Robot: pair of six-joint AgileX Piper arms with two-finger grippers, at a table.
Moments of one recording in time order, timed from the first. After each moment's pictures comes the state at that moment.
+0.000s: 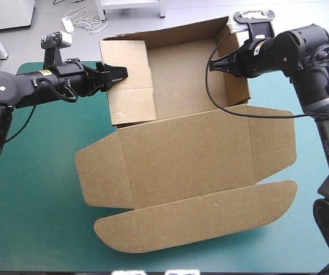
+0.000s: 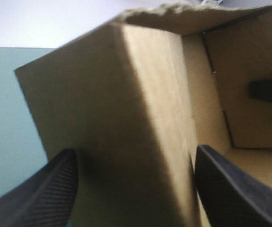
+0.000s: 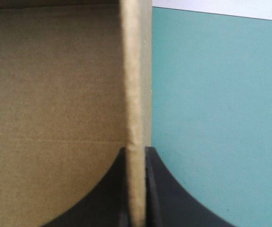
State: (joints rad) left arm -0.11 1.42 -1.58 -0.81 0.91 0.30; right arm 0.33 1.70 -2.14 0.05 1.25 0.16
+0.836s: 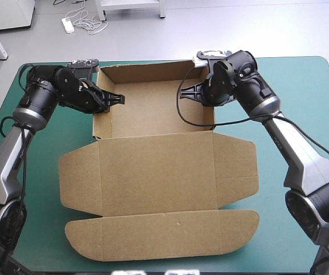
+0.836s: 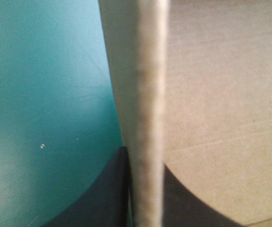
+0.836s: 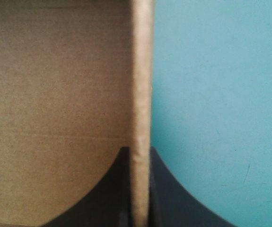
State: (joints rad) left arm -0.23 1.69 -1.69 -0.15 1.13 -0.10; right arm 0.52 1.84 -2.00 -0.12 1.25 0.47
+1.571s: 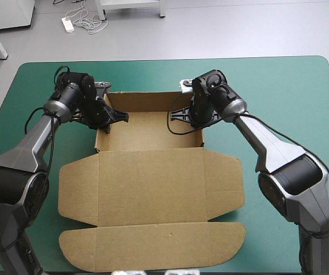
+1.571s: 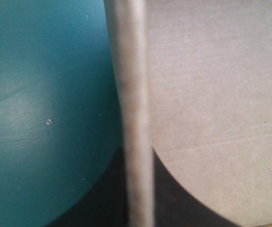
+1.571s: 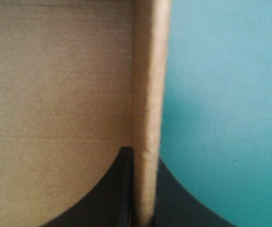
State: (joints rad) left arm -0.23 1.90 -1.70 -0.07 1.23 -0.12; right arm 0.53 2.07 -1.98 -0.05 1.25 0.48
